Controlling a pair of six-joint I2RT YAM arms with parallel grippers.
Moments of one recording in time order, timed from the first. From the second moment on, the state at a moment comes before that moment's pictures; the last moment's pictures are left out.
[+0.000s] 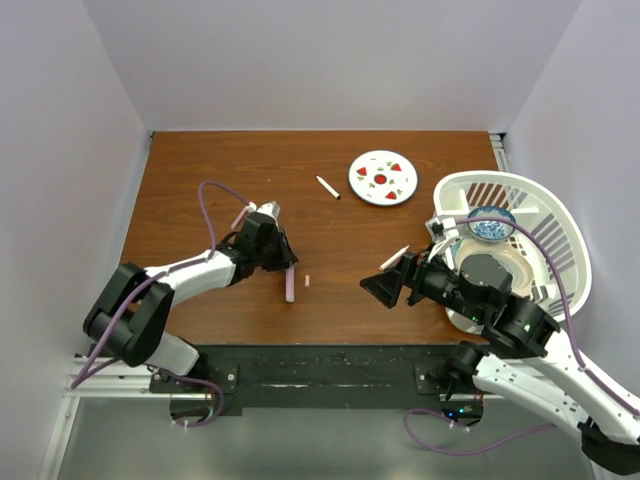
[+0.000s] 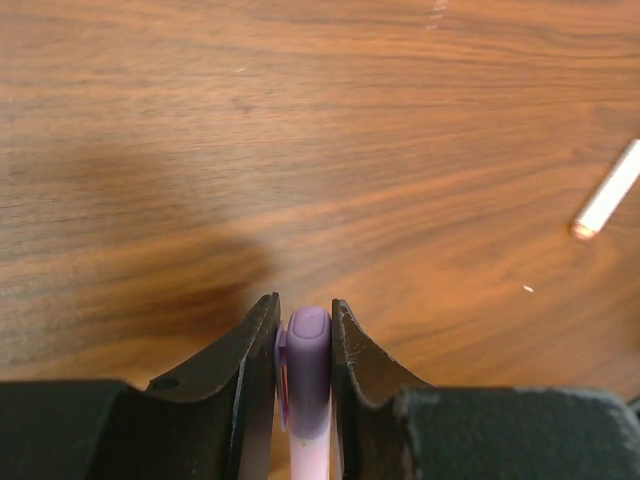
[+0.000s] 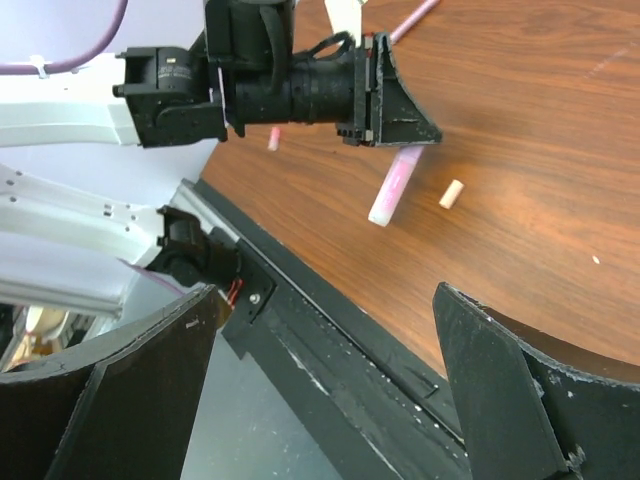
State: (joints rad) left arm -0.54 1.46 0.70 -0.02 0.05 -0.68; right arm 0.86 0.56 0.80 -0.48 -0.04 0.67
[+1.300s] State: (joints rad) left arm -0.53 0.78 0.76 -0.40 -0.08 -0.39; right arm 0.59 1.47 1.01 -0.68 0.45 1.13
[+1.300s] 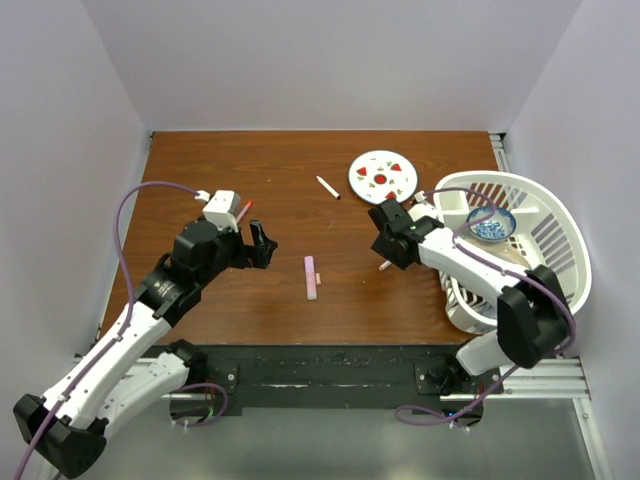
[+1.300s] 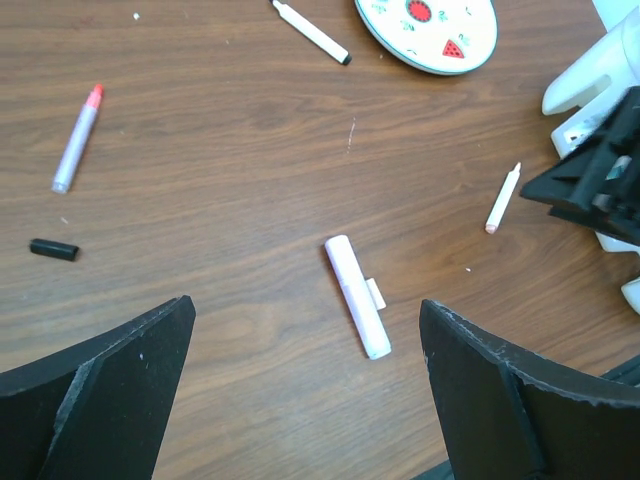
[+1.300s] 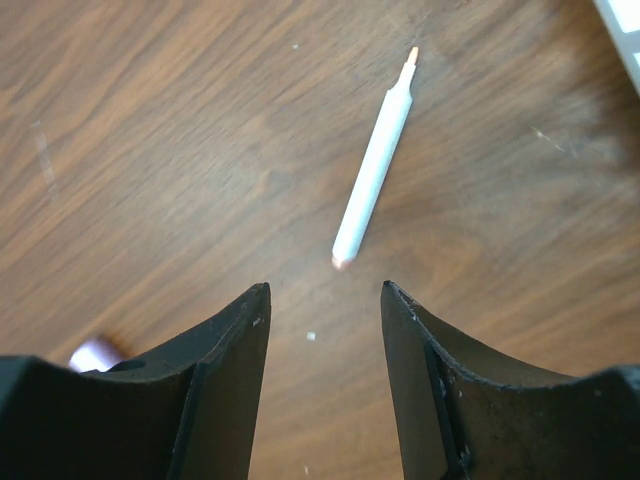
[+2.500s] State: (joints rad) left arm -0.53 0.79 0.75 -0.40 0.01 -0.51; right arm 0.55 1.59 0.83 -0.28 0.24 0.88
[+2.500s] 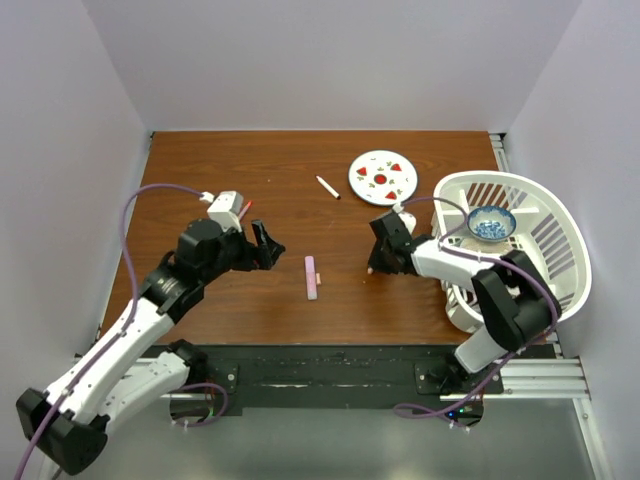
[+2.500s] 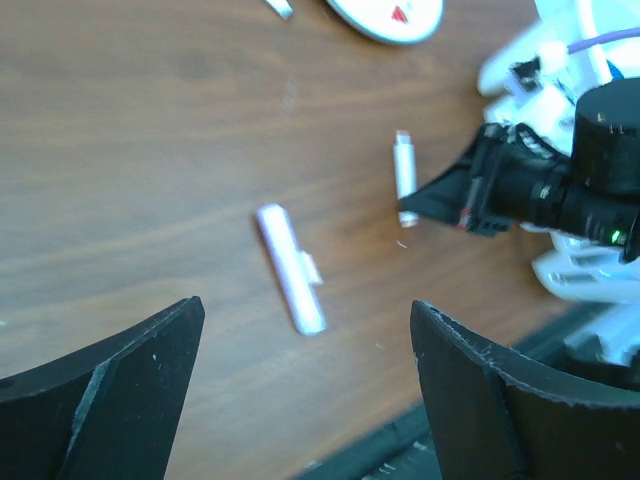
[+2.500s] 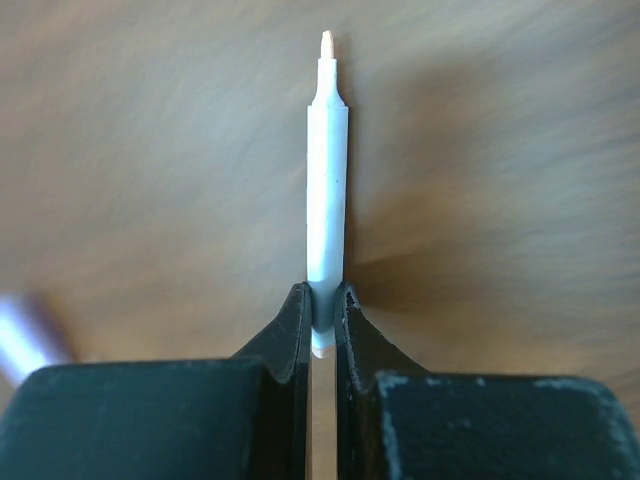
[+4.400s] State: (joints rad) left arm -0.69 1.10 0.55 0.38 0.49 -0.94; right arm 0.97 1.08 0.50 0.34 -0.25 0.88
